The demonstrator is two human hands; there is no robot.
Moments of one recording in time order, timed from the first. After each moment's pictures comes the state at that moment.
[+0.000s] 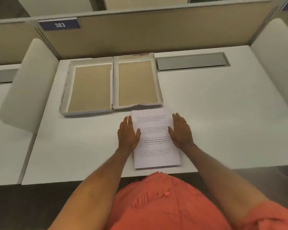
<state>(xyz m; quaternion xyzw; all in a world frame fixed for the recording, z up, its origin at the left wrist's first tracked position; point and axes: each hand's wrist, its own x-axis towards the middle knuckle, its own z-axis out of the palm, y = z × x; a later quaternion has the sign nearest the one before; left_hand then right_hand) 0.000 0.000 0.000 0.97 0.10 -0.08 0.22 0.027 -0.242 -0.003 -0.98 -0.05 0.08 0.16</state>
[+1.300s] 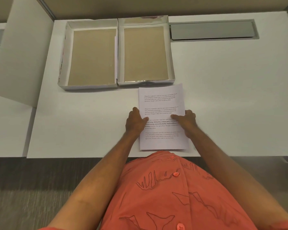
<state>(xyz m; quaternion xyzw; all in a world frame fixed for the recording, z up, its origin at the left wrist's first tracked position) 0.006 0.003 -0.036 0.89 0.24 -0.19 0.34 0.035 -0.218 -0.026 -0.78 0.31 0.23 0.49</state>
